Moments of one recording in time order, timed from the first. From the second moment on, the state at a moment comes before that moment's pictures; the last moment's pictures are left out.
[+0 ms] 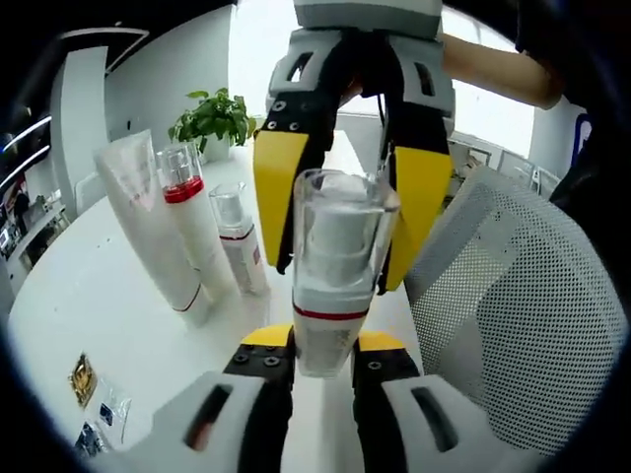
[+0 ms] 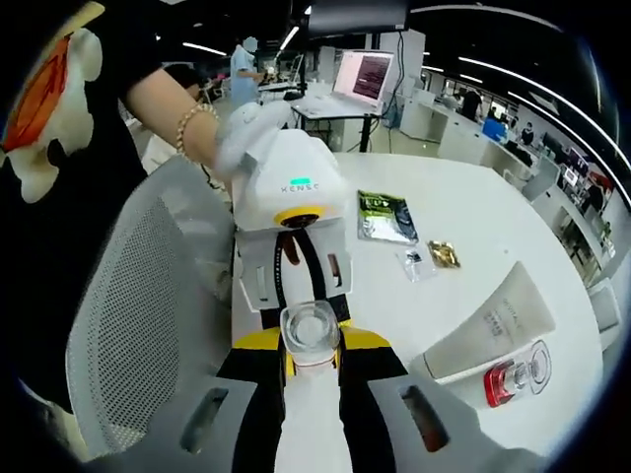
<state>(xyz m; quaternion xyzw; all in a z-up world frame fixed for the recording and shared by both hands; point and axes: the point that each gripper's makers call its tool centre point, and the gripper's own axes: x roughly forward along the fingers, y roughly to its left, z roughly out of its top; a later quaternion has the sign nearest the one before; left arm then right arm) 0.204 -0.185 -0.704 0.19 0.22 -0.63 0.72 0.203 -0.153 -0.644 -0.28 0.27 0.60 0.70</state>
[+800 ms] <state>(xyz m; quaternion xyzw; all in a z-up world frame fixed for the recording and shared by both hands) 0.208 -0.187 -0.736 0.20 0.24 -0.64 0.71 0.210 -0.156 -0.678 -0.29 0.29 0.59 0.69</state>
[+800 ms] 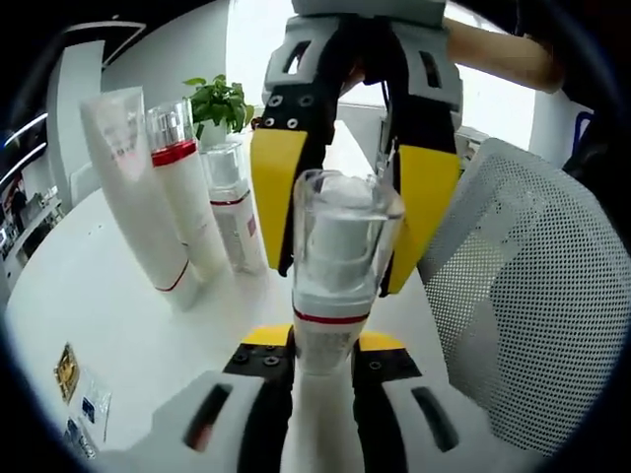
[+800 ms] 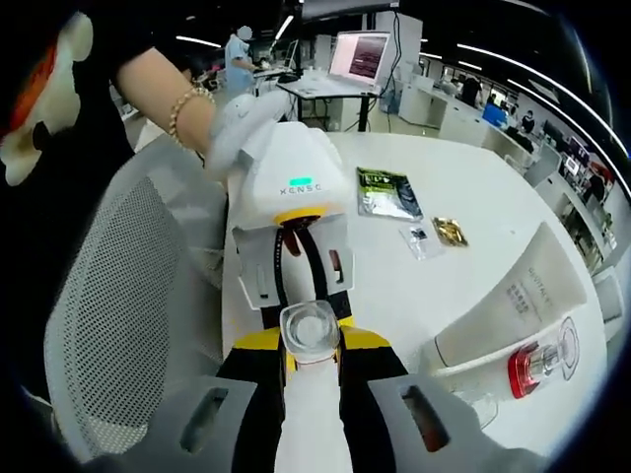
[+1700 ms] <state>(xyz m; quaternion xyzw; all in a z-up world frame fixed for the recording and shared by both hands) 0.229 -0.197 -0.738 0.19 0.22 -0.65 0.70 0.231 -0.169 -0.673 -0.29 0.26 0.56 0.73</state>
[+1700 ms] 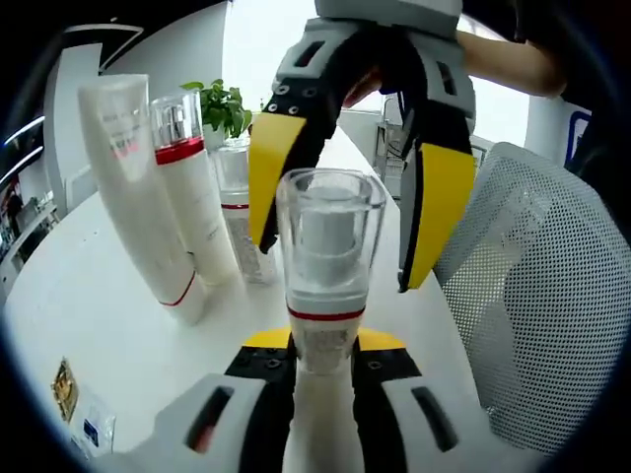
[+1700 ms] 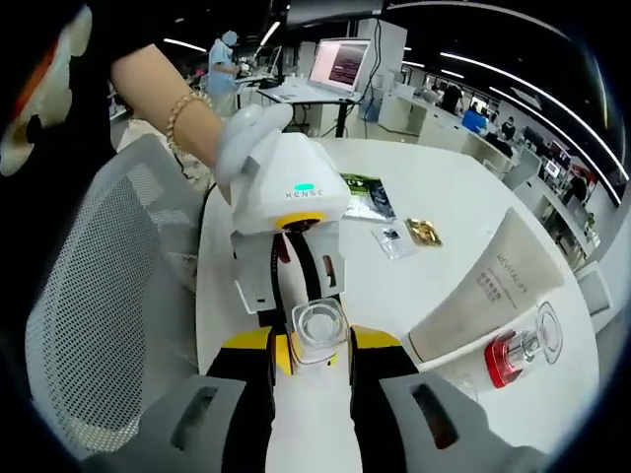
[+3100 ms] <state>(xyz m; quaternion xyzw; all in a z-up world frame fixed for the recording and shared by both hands) 0.300 -0.229 -0.747 0.19 0.21 -0.65 0.71 0.217 -0.216 -0.680 -0.19 0.30 0.47 0.81</state>
